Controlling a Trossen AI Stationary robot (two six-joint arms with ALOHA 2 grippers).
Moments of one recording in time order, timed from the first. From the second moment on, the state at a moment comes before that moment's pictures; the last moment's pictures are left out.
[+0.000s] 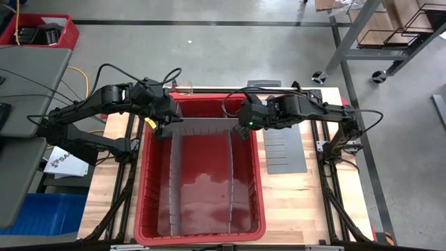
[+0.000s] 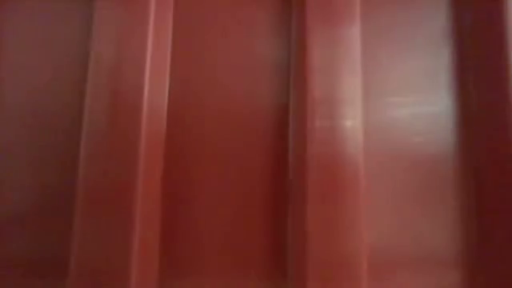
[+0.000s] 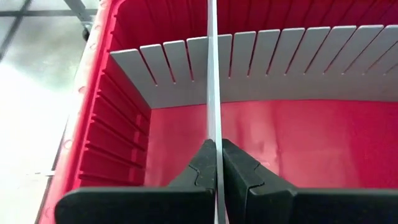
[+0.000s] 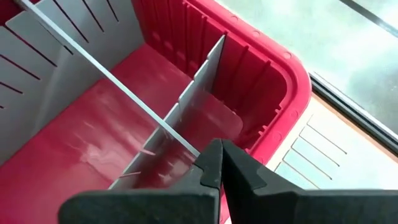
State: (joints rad) left arm 0.25 1.11 1.36 -1.05 0.06 0.20; right arm 0.04 1.76 2.01 -1.37 0.48 0.72
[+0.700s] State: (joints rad) left arm 0.22 1.13 1.28 -0.93 0.08 0.08; right arm 0.04 1.74 2.01 -1.36 0.48 0.72
